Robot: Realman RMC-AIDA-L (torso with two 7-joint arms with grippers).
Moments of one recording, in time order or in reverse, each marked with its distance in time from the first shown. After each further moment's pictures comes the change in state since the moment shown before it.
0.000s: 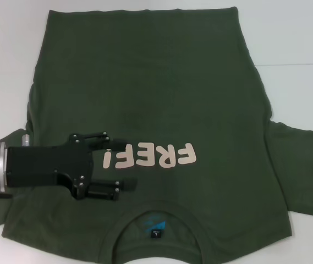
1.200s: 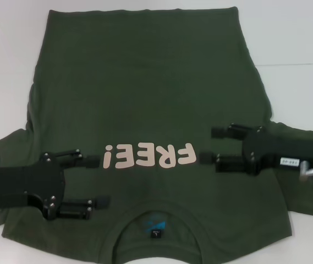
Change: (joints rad) left arm 0.100 0.010 -0.013 0.069 0.002 0.056 0.005; right arm 0.127 0.027 -0.369 0.673 0.438 0.303 -0.860
